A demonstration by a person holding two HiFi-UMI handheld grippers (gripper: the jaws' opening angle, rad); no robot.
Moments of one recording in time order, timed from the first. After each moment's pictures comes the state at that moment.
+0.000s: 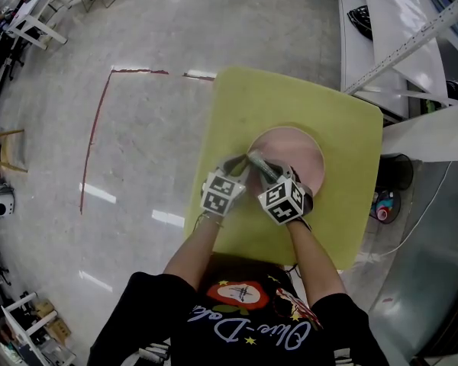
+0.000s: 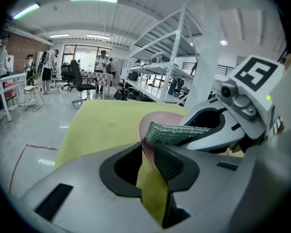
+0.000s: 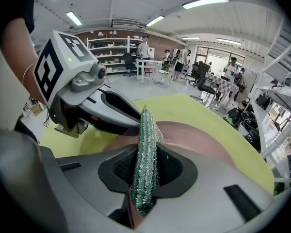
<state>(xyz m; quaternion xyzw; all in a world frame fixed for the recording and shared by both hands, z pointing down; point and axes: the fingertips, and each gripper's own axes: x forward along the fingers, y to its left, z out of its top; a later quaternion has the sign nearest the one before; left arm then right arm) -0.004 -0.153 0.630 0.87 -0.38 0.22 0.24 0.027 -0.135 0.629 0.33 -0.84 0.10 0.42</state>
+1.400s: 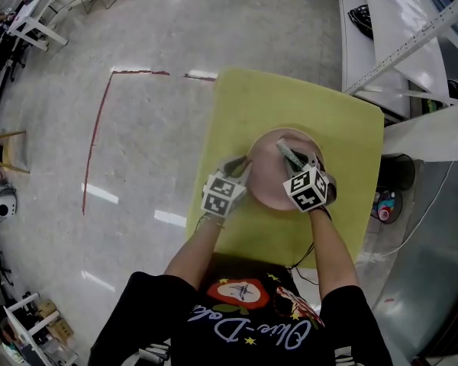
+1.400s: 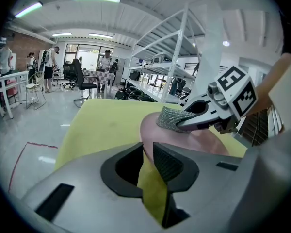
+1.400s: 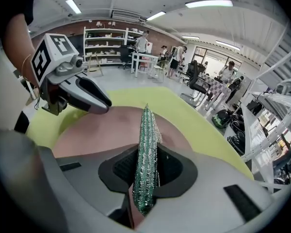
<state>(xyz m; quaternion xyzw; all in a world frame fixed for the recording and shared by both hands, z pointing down) -0.006 -0.153 0.629 0.86 -0.38 0.22 0.25 0.102 -0.175 0.626 0.36 -0.81 0.06 0.46</state>
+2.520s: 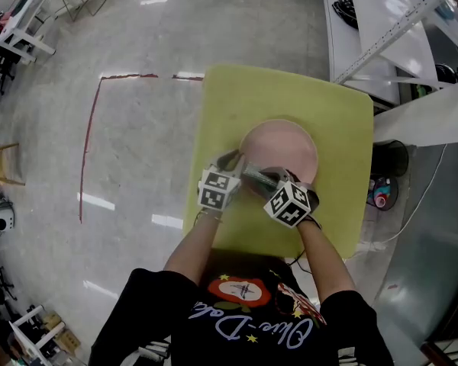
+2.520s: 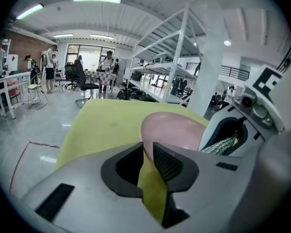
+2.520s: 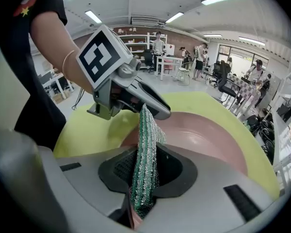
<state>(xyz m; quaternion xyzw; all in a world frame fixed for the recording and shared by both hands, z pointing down) -0.006 -0.156 0.632 0.86 -0.39 0.22 0.24 0.035 -0.081 0.632 0.21 -0.86 0.08 0.45</state>
